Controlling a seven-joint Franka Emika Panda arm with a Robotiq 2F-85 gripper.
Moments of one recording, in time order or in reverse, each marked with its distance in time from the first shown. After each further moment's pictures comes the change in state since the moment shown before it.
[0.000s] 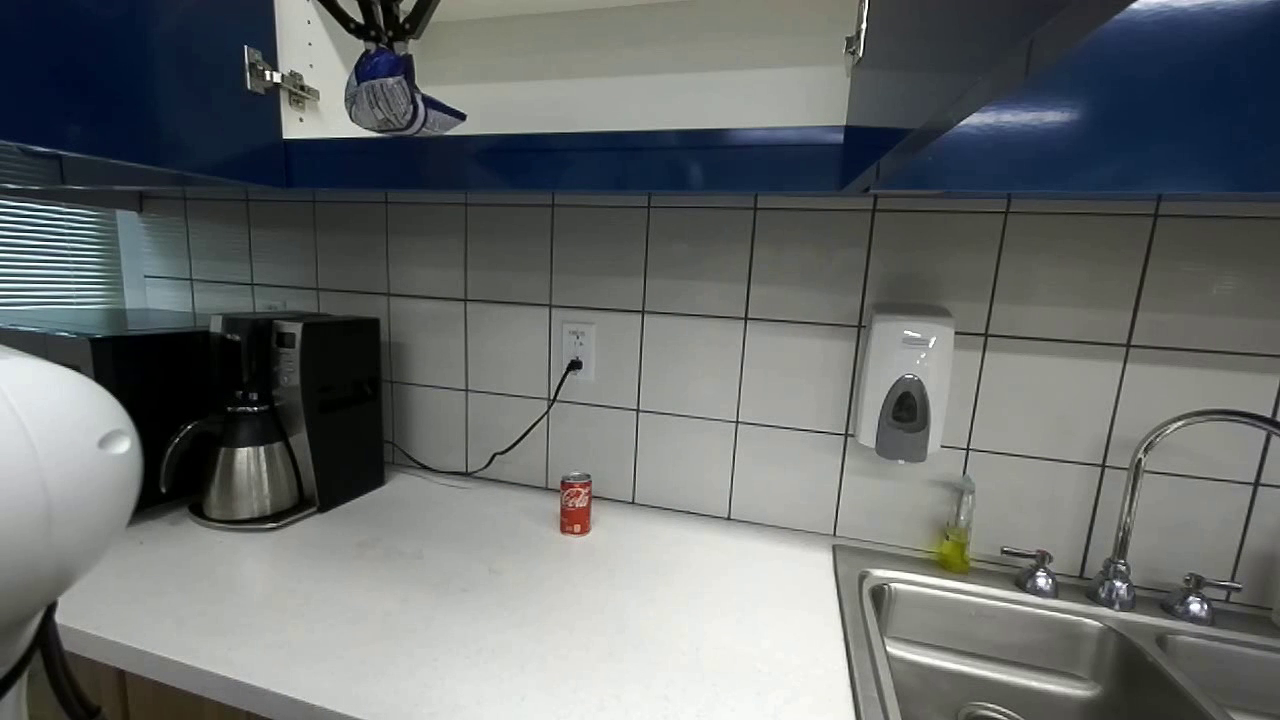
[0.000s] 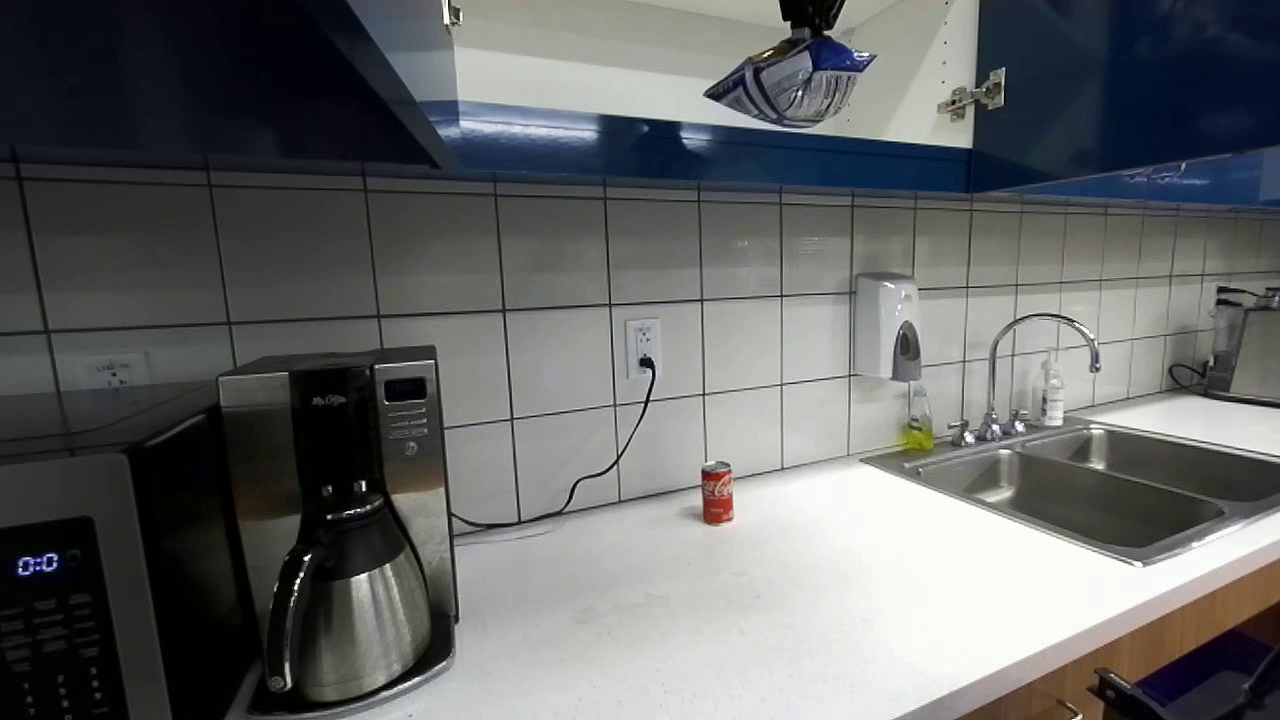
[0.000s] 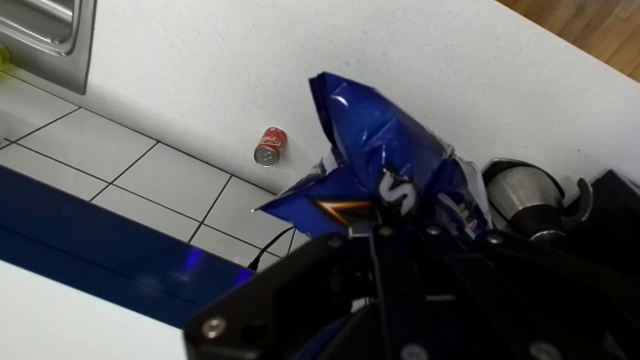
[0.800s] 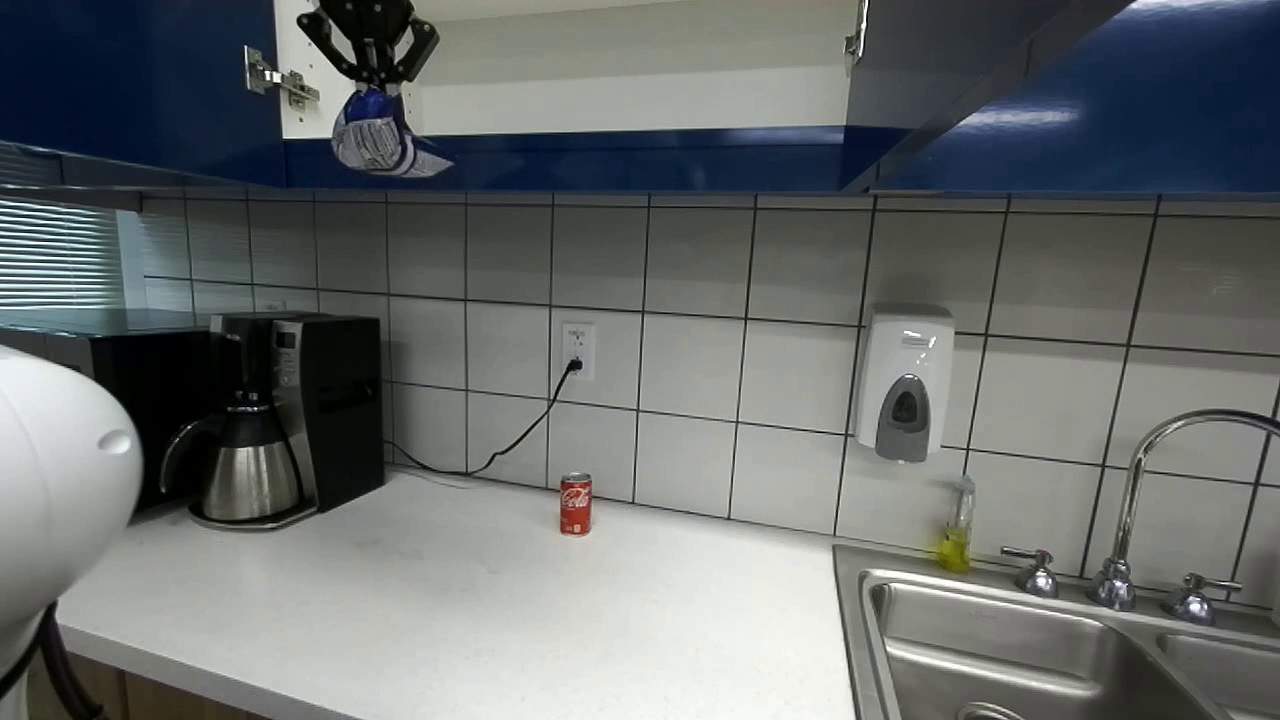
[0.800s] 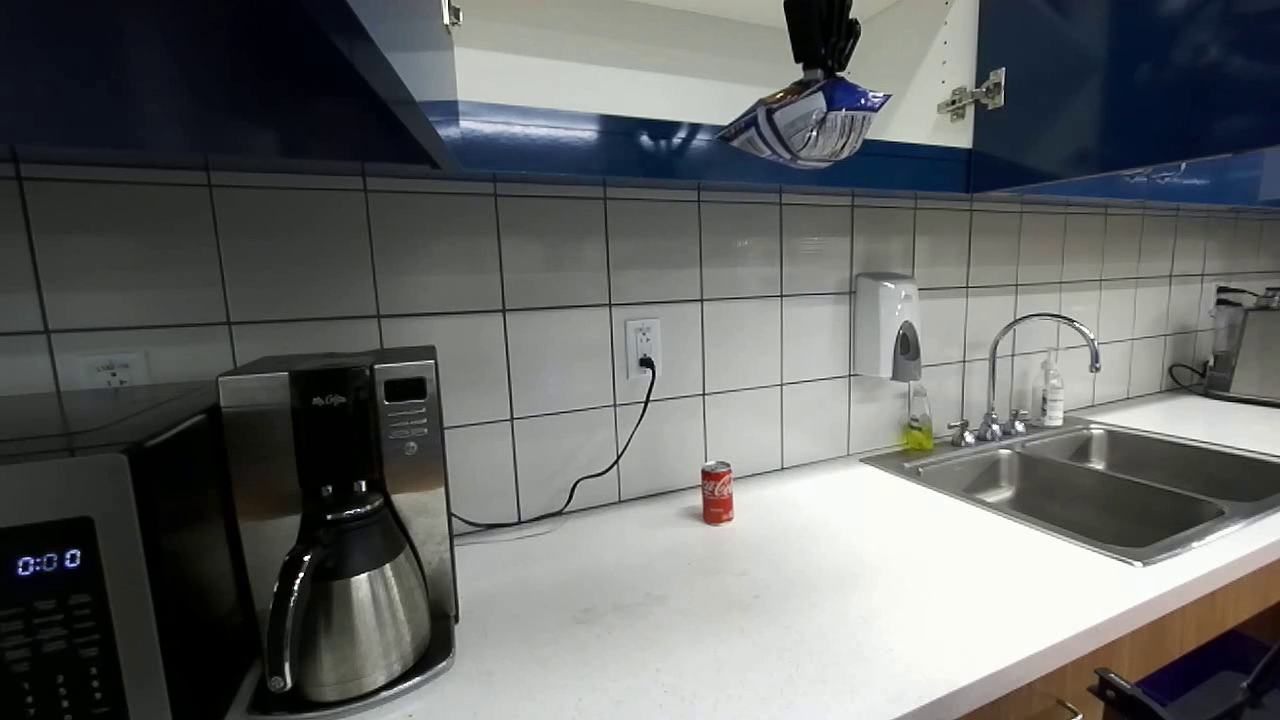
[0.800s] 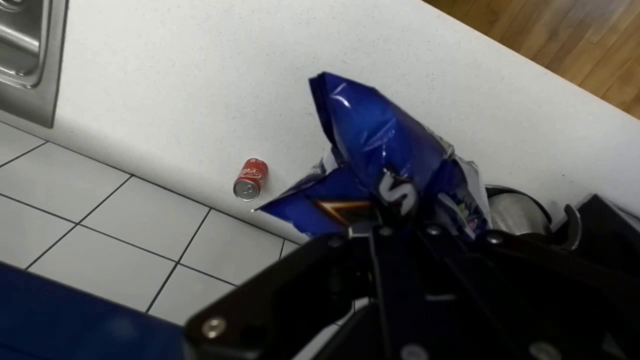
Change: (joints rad) arm 0.000 -0.062 -0.016 -0.157 0.037 0.032 0.000
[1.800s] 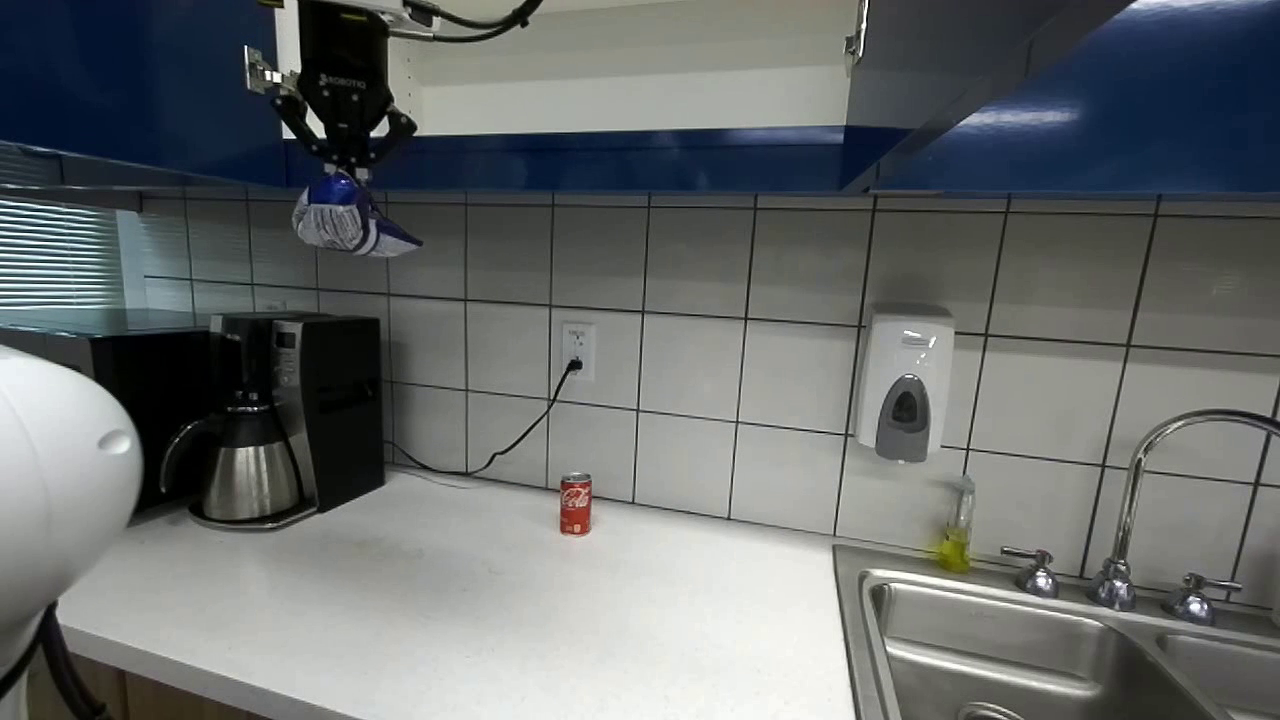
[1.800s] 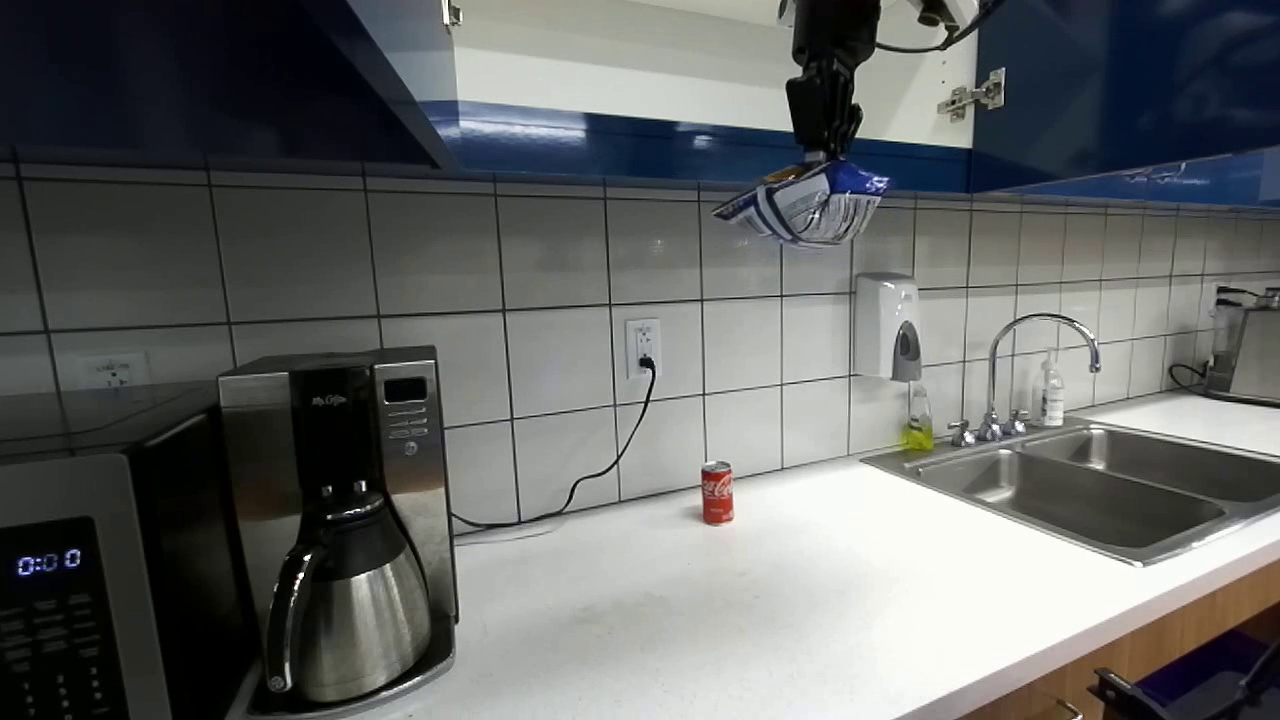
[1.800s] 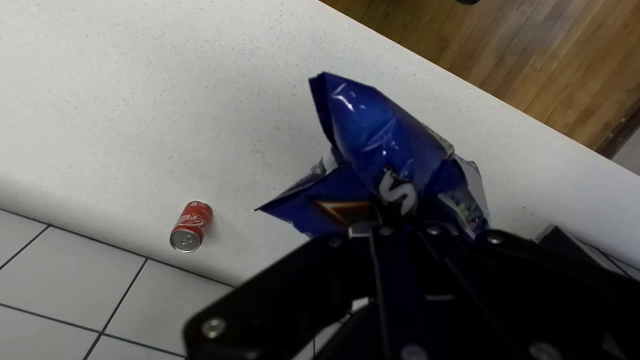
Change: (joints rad) arm 0.000 -0.098 0.000 -0.291 0.101 0.117 -0.010
